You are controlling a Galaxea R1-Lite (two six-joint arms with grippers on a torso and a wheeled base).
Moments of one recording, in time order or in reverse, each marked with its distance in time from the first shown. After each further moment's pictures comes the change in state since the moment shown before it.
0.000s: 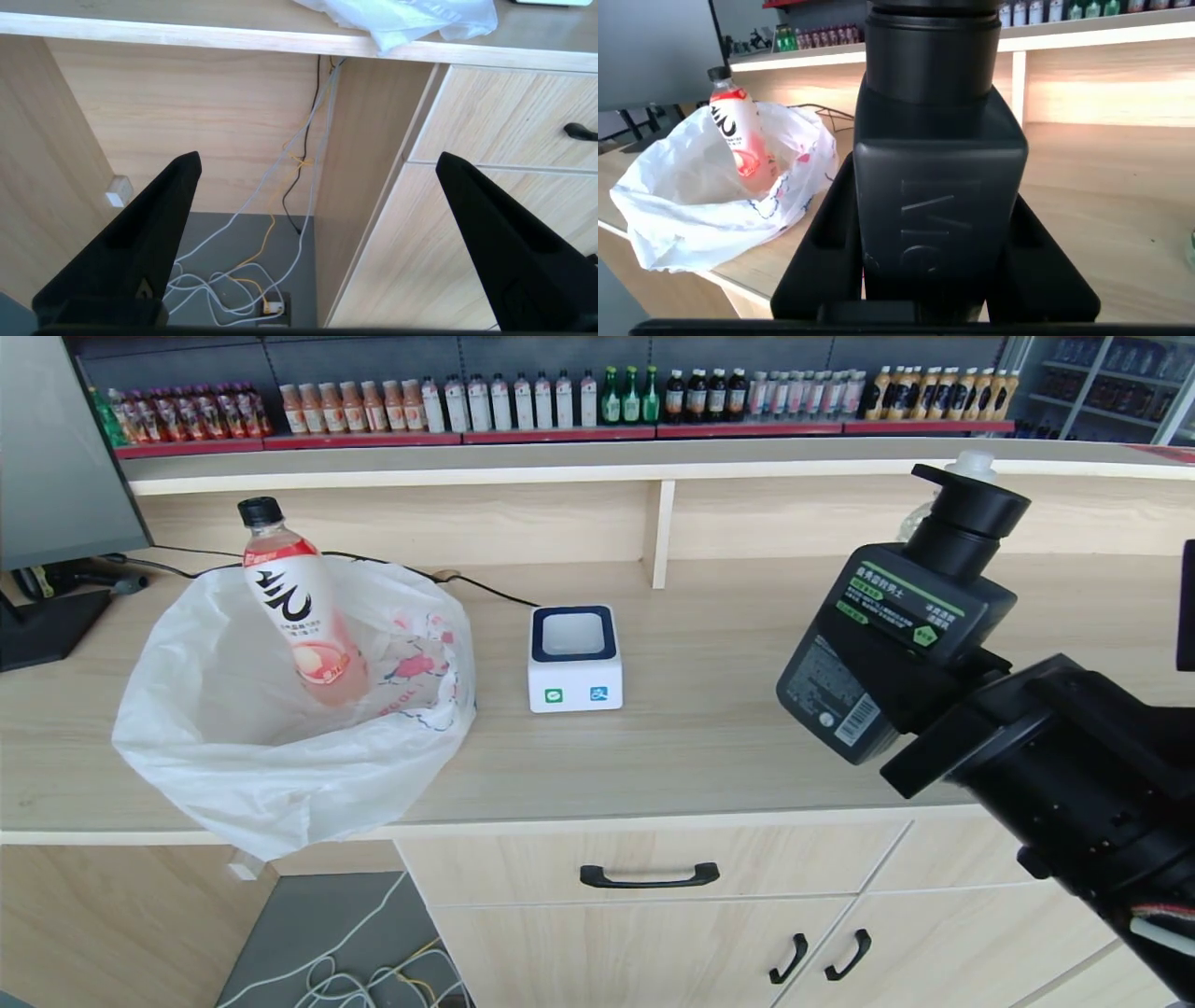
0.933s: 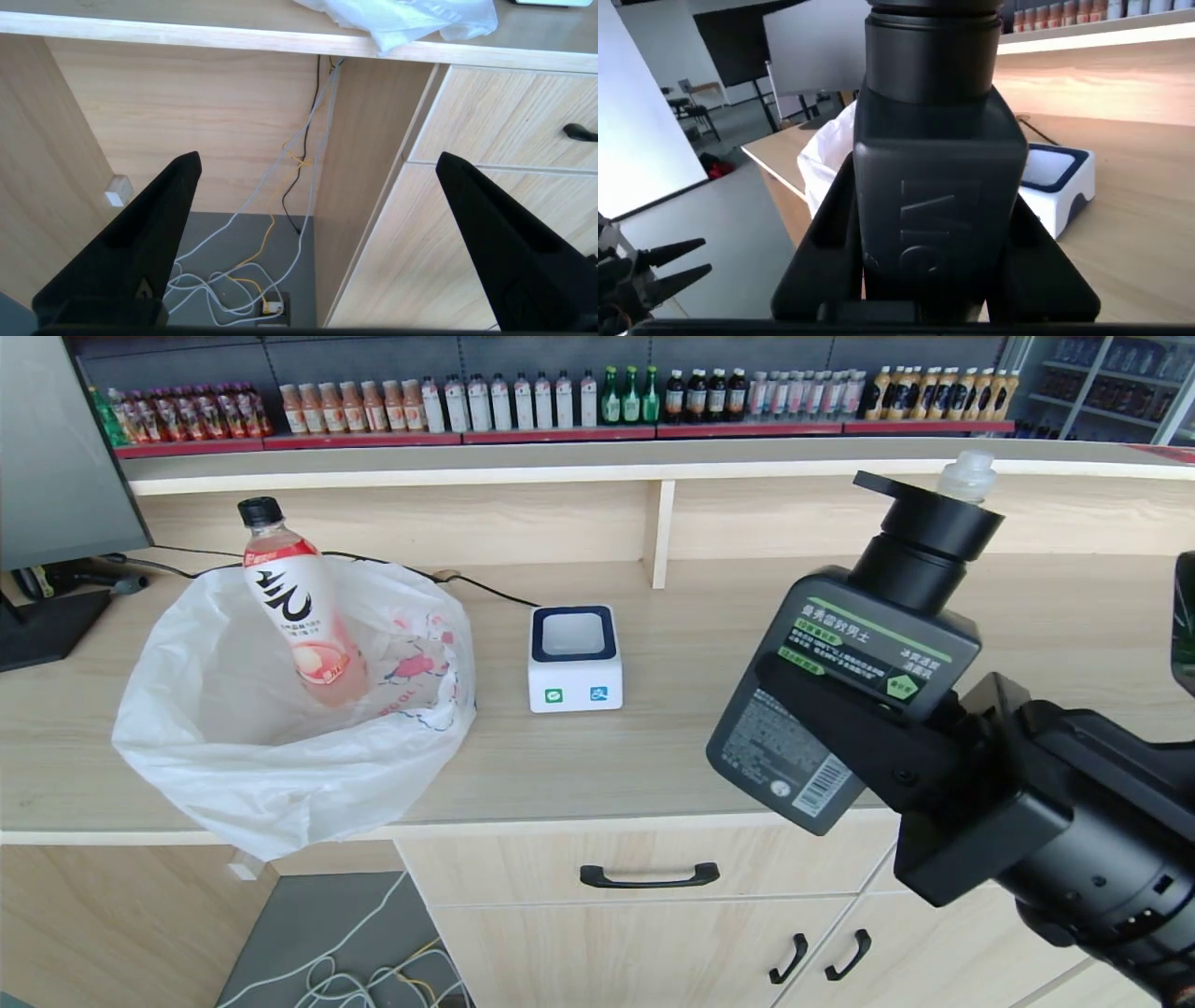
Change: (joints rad) left arm 0.000 0.000 0.000 0.000 0.001 -0.003; right arm 0.057 -0.003 0.009 -0.005 0.303 0.118
